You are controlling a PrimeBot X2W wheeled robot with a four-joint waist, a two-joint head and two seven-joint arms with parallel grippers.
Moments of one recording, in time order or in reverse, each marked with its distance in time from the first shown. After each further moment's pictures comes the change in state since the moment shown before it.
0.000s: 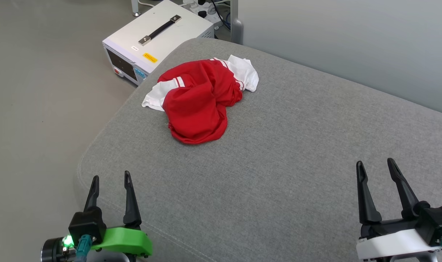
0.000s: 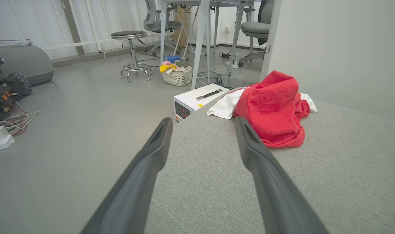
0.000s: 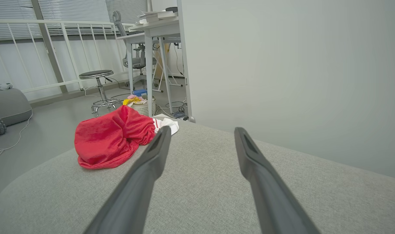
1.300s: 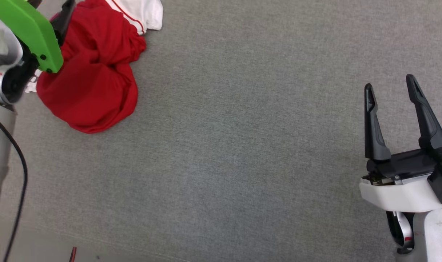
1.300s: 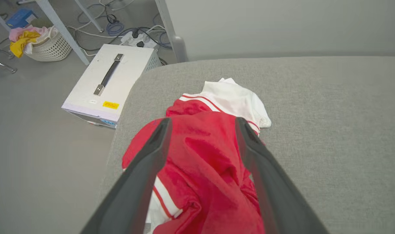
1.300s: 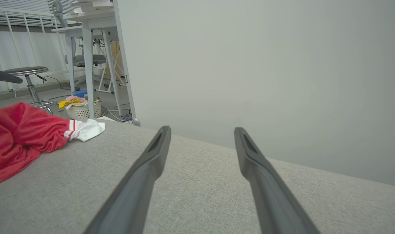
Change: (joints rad) left arm -1.022 0.496 -0.297 0.434 -0.529 -0.248 0.661; right arm -0.253 0.001 0.030 -0.154 -0.158 0.000 0.000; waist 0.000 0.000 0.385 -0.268
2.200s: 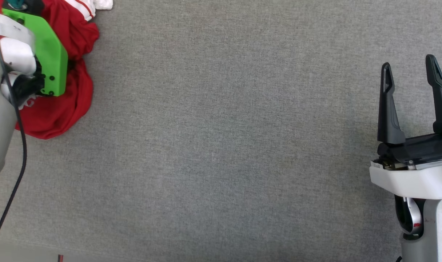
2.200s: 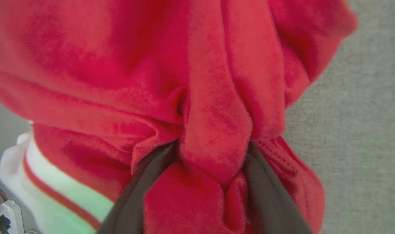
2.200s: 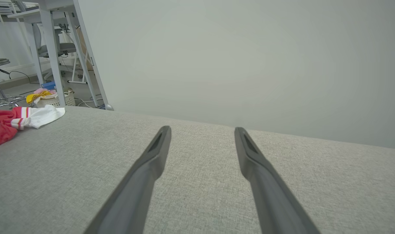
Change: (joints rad) left arm -0.152 0.059 -0.394 0.304 -0.124 -0.006 0.278; right arm -0.068 0.000 -0.034 -0.003 0.033 0.000 0.000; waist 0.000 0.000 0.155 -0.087
